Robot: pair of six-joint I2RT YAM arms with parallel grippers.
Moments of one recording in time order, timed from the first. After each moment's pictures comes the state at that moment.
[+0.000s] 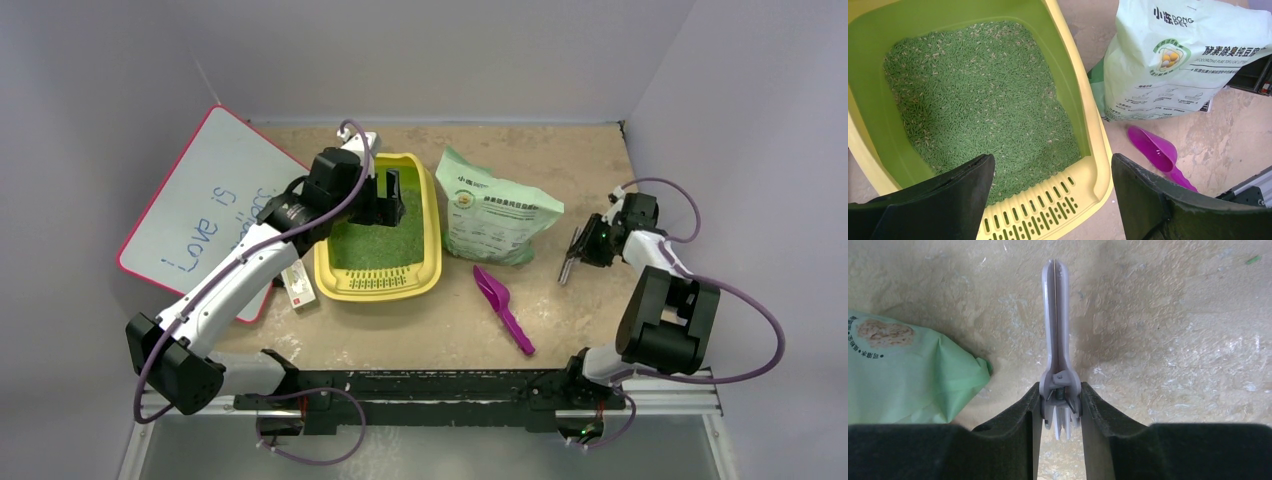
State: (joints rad) left arm -0.58 1.29 1.28 -0.59 -0.04 -0.38; right arm -0.33 1.48 0.84 -0.44 -0.31 0.19
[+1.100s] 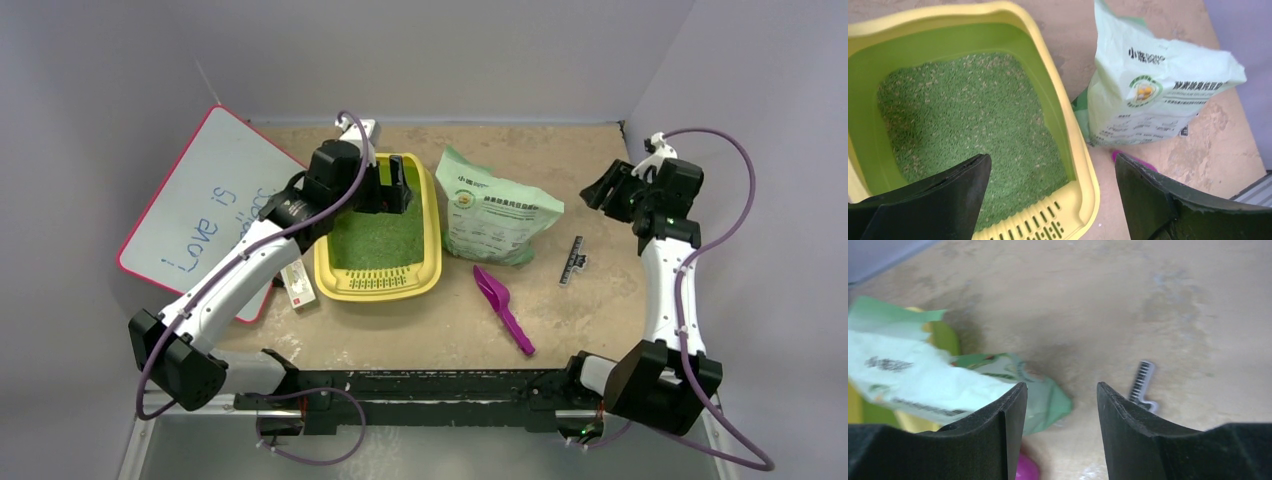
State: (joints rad) left arm -0.58 1.31 1.31 -0.53 -0.05 -0.40; right arm -0.33 1.18 1.06 -0.48 -0.36 0.22
